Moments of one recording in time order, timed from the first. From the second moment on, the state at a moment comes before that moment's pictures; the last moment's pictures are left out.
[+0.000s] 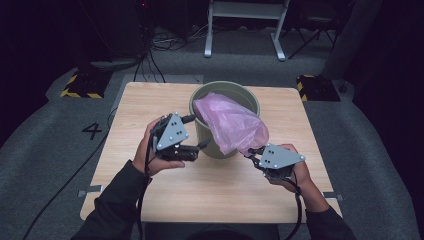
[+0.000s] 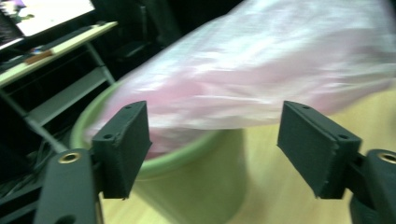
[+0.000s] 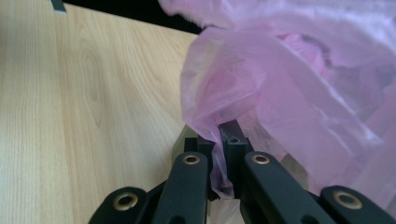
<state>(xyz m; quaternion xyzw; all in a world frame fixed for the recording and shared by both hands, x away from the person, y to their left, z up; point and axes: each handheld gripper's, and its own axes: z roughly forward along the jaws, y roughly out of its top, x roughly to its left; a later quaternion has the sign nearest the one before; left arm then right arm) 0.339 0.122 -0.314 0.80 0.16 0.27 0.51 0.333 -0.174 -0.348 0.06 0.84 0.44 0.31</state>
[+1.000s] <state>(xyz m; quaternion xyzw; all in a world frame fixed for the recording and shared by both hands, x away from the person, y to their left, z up) 0.317 0.049 -0.315 0.83 0.08 0.20 0.51 0.328 -0.175 -0.378 0.04 0.86 0.41 0.32</state>
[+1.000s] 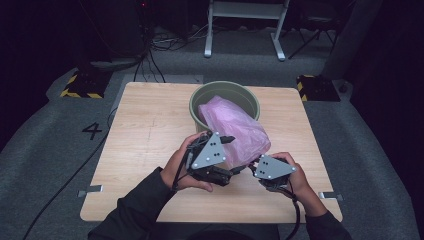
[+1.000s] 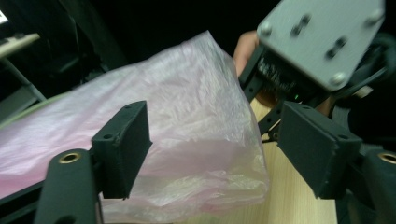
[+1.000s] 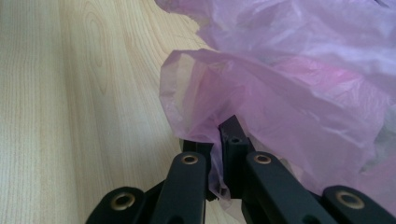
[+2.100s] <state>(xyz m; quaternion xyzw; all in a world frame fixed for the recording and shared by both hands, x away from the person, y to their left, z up) 0.377 0.135 -0.310 0.76 0.27 0.33 0.49 0.319 -0.181 -0.396 0.01 0.87 0.37 0.31</state>
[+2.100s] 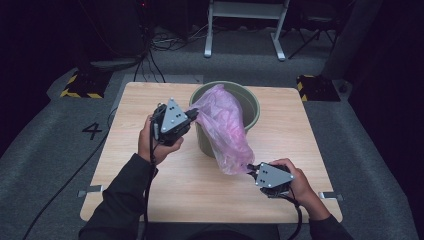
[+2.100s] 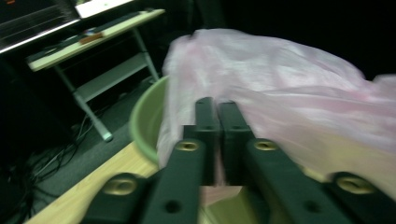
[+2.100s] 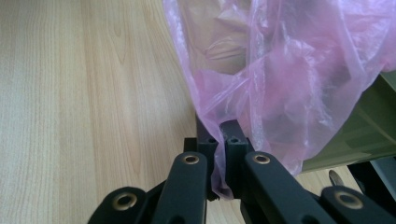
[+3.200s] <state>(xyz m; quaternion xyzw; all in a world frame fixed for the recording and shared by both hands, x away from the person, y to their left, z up) 0.292 0.092 -0.359 0.79 0.19 0.19 0.56 0.324 -0.169 -0.395 0.03 0.87 0.37 0.32</state>
